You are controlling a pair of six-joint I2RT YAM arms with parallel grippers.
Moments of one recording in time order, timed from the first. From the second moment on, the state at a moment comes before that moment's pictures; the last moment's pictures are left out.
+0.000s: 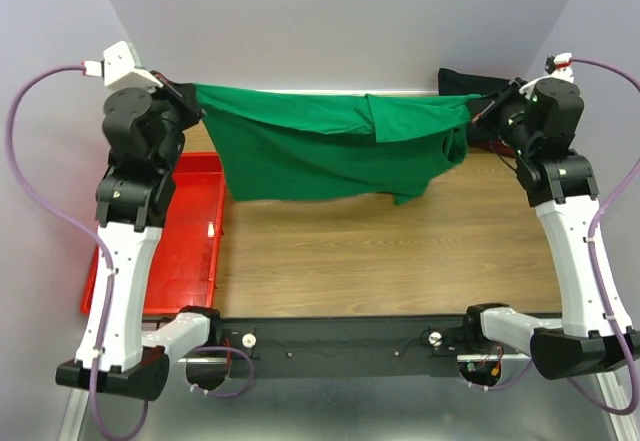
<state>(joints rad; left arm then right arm) -0.15 1.09 1.50 -0.44 -0.20 -0.49 0.11 1.17 1.46 -0.52 0.03 0.62</state>
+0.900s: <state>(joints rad) -0.12 1.39 1.62 -0.22 -0.02 -0.56 0.10 1.57 1.80 -0.46 -0.05 0.62</state>
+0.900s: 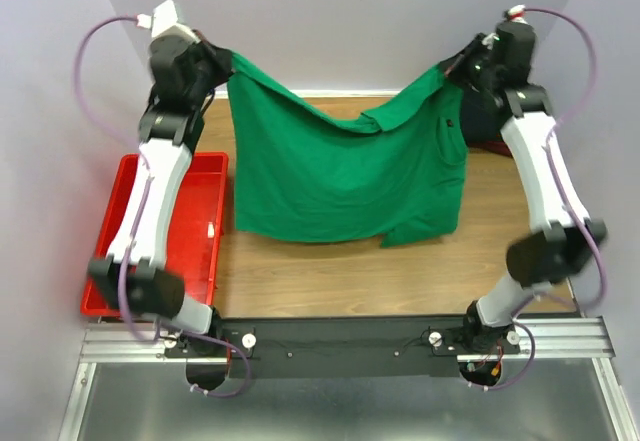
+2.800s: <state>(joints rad) -0.10 1.24 0.64 -0.06 0.15 -0.68 -0.03 1.02 0.59 -0.37 -0.21 0.65</state>
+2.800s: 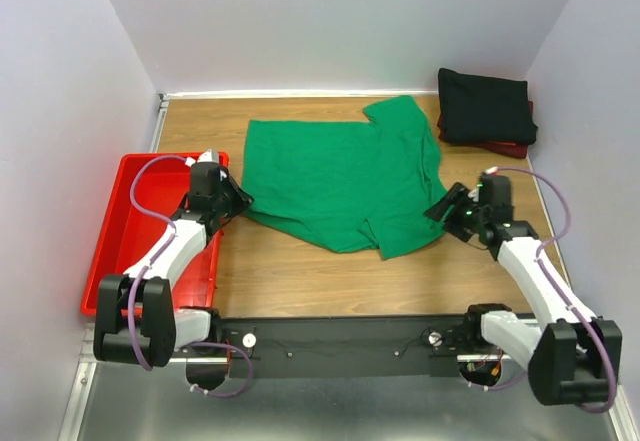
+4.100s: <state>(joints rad) -0.11 1.09 0.54 -0.18 0.06 -0.69 0.90 1.45 0.73 -0.45 0.50 0.88</state>
